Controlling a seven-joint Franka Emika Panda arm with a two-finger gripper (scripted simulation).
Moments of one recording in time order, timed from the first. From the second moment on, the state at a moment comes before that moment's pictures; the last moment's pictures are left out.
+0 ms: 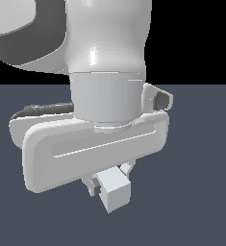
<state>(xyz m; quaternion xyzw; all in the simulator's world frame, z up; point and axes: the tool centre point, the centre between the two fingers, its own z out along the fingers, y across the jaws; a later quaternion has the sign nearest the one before) -0.006 -0.143 0.049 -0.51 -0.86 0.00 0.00</state>
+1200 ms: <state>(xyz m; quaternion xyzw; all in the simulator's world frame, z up) 0.082 0.018 0.101 -0.58 -0.81 0.00 0.00</state>
